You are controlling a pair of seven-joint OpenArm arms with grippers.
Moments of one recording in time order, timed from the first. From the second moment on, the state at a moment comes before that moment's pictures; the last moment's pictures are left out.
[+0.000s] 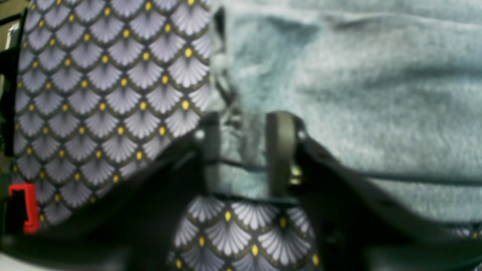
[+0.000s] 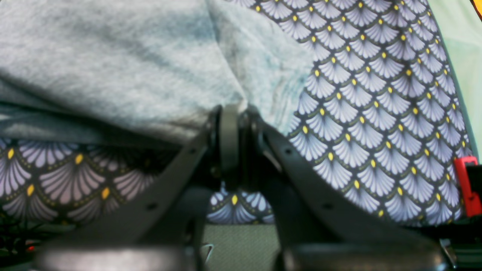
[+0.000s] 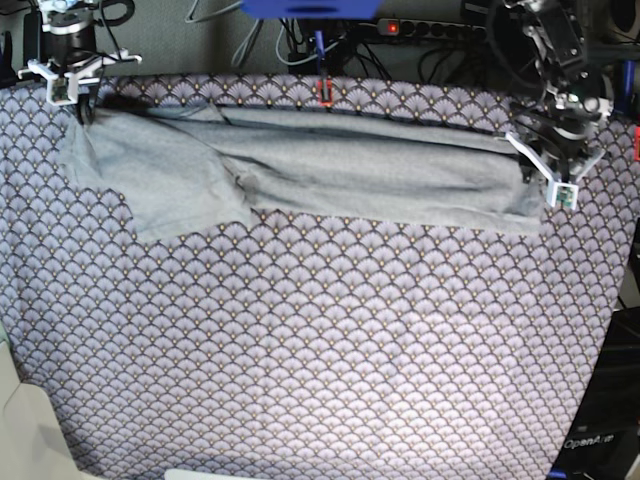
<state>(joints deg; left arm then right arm) 14.2 -4.0 -32.9 96.1 5.7 -32.5 33.6 -29.4 -7.6 49.9 92.4 -21.0 40.3 13.6</state>
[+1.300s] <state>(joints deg) 15.1 0.9 -45.2 104.6 6.3 -39.9 33.4 -24.2 -5.8 58.3 87.5 -22.1 40.3 13.2</state>
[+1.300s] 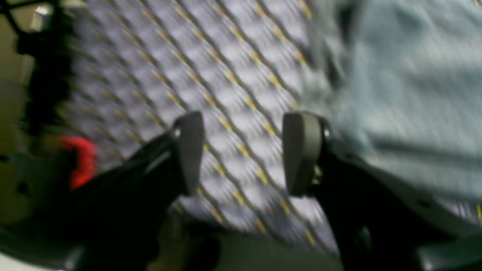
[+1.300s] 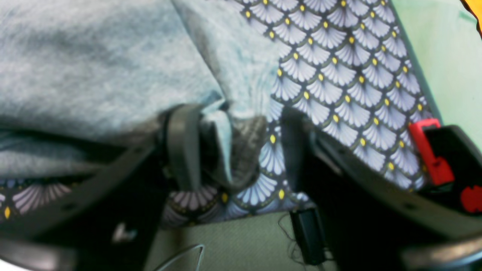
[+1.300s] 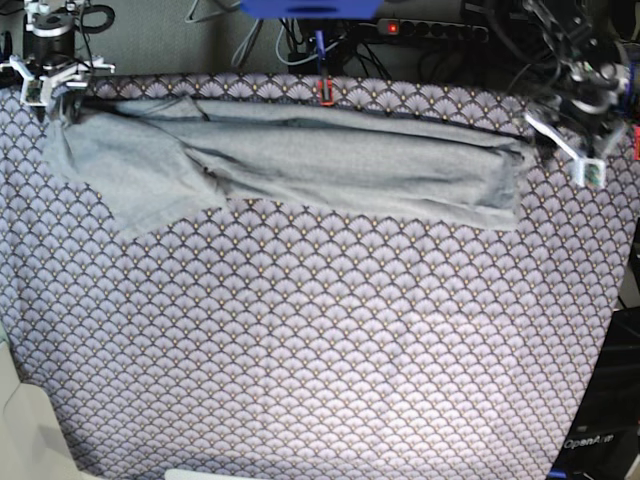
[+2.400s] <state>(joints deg) 9.3 -0.4 -50.8 97.3 6.3 -40.2 33.8 -16.7 -9.3 50.8 95.9 -24.9 40.1 16.1</state>
